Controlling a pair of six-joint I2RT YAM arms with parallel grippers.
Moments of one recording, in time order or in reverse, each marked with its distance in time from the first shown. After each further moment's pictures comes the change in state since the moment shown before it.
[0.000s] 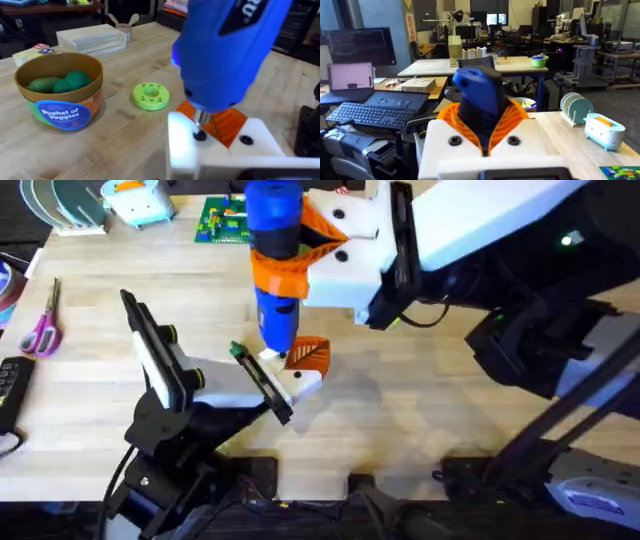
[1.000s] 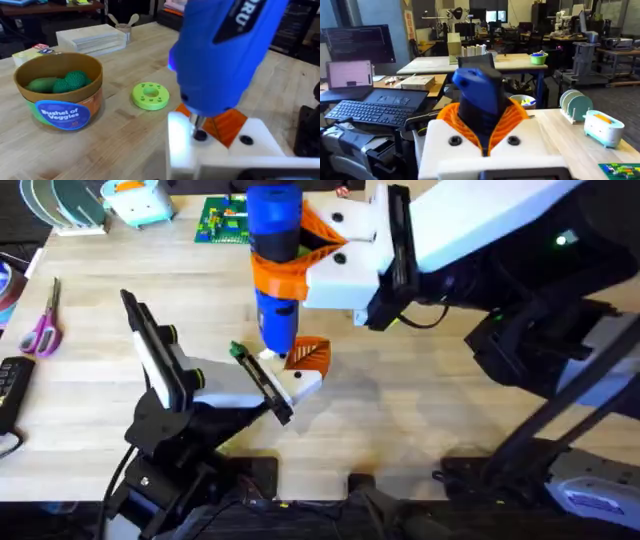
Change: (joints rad) left arm 0.000 0.000 0.000 0.000 0.000 0.000; right arm 0.001 0.000 -0.002 -0.021 0.001 -0.009
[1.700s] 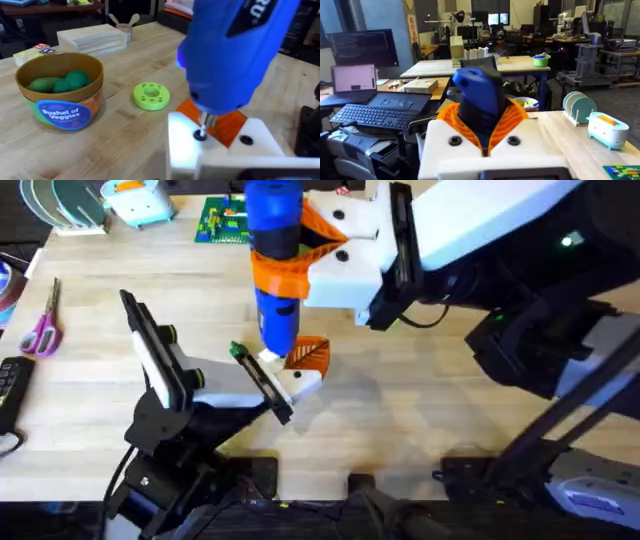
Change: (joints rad) left arm 0.000 0.000 0.000 0.000 0.000 0.000; right arm 0.000 0.000 0.000 0.025 -0.004 0.030
